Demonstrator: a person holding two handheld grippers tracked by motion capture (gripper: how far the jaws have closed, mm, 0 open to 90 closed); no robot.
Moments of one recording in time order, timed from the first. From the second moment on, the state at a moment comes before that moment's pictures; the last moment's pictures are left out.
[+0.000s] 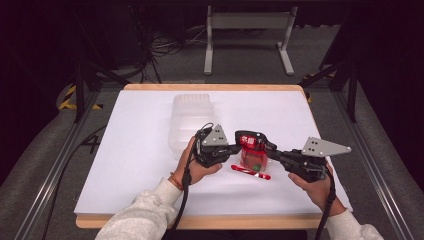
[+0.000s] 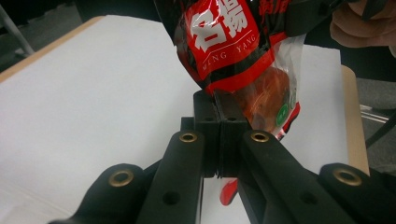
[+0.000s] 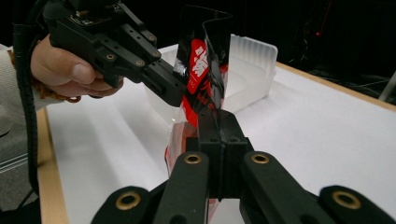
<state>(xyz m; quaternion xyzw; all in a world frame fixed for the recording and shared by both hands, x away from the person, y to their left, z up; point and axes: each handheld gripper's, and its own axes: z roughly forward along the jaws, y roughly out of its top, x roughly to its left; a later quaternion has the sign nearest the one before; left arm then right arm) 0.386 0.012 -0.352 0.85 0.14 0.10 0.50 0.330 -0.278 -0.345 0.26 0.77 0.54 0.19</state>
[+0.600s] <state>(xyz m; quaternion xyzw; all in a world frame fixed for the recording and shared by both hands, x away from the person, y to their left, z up) 0.403 0.048 -0.322 0.83 0.17 0.15 0.52 0.366 -0.236 -0.322 0.24 0.77 0.56 0.20</state>
